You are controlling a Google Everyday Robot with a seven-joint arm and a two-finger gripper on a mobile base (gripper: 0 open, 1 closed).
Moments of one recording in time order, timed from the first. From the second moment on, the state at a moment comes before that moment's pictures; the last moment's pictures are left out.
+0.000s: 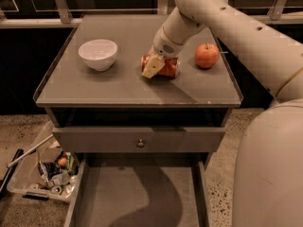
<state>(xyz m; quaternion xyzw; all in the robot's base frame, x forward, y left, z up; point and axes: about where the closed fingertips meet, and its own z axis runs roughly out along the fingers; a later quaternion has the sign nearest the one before) 0.703 -0.020 0.842 -0.62 0.74 0.10 0.26</state>
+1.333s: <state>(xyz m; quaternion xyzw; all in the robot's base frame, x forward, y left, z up) 0.547 -0.059 0.915 -0.59 0.71 0.08 0.37</state>
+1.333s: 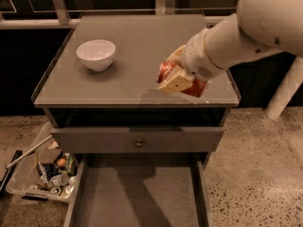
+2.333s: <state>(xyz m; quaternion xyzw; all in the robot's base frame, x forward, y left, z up) 0.422 -0.057 0.835 -0.56 0.72 0.12 0.40</state>
